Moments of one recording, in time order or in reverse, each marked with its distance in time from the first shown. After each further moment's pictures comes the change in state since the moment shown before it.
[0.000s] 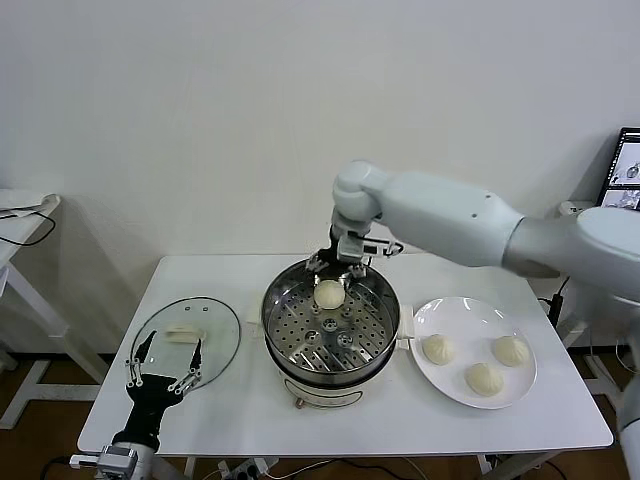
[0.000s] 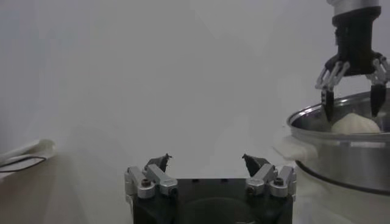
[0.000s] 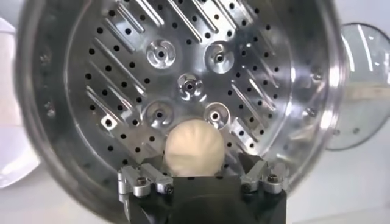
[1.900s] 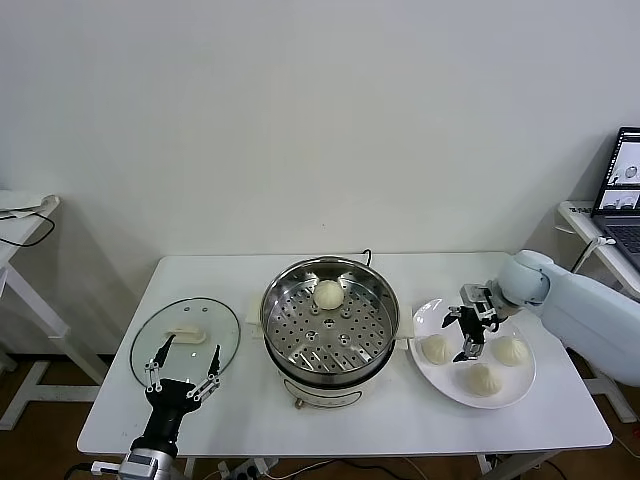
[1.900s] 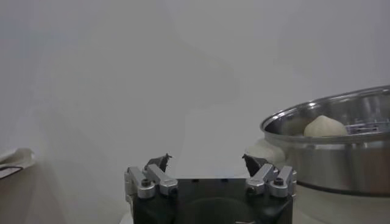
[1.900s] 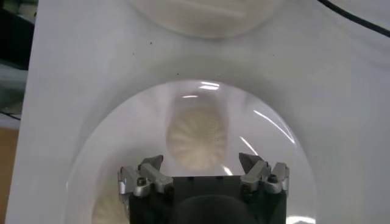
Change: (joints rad) left arm 0.018 -0.029 0.058 -0.003 0.072 -0.027 -0.011; right arm -0.630 -0.475 0.433 -0.016 0.118 -0.725 0.062
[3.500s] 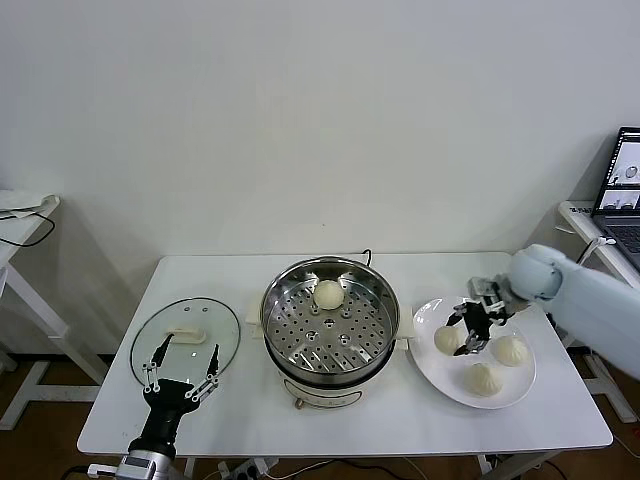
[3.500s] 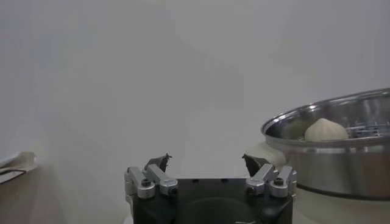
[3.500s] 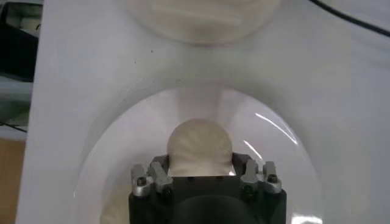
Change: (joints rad) left arm 0.017 0.001 0.000 -0.026 0.002 0.000 -0.003; right arm 0.195 -0.136 -0.141 0.142 0.150 -0.046 -0.030
